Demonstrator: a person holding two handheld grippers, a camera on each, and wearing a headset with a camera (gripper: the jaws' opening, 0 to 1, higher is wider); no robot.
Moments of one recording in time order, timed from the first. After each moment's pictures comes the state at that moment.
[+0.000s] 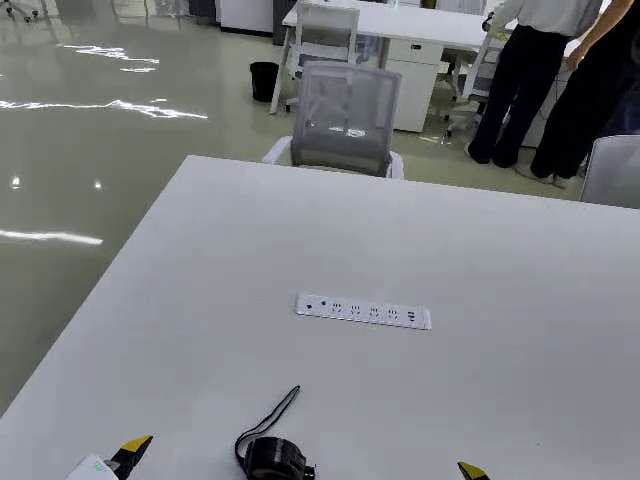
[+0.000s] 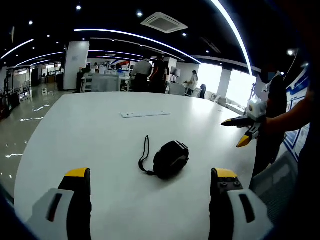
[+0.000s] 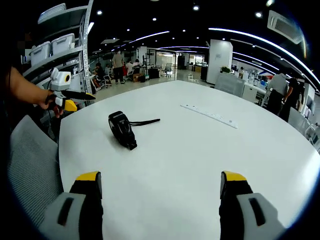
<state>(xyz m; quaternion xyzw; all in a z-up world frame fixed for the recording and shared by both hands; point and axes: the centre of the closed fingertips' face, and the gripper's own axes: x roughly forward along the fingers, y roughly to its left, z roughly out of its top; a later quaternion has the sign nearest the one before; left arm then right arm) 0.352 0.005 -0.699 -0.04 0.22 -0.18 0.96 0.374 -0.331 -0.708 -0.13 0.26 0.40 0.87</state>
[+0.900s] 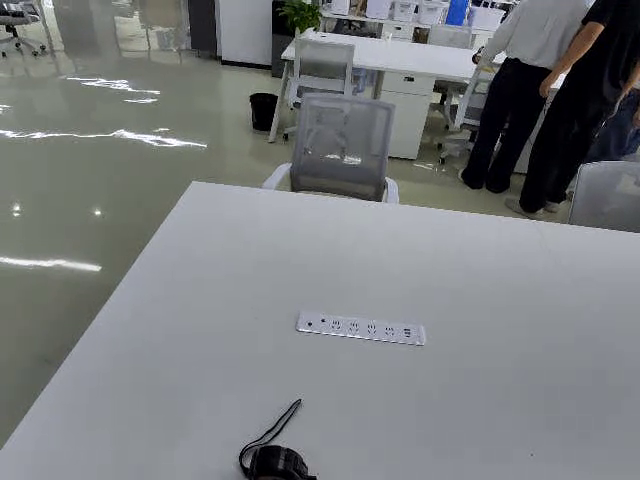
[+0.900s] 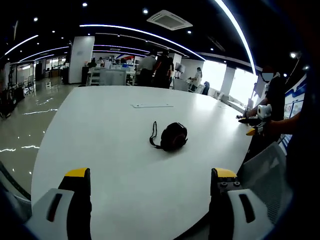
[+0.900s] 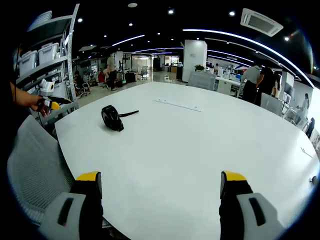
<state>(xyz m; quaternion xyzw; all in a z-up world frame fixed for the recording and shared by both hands) 0.270 0.072 -0.694 -0.05 0.25 -0.17 0.95 0.296 -0.443 -0.697 -0.10 0.26 0.30 0.91</state>
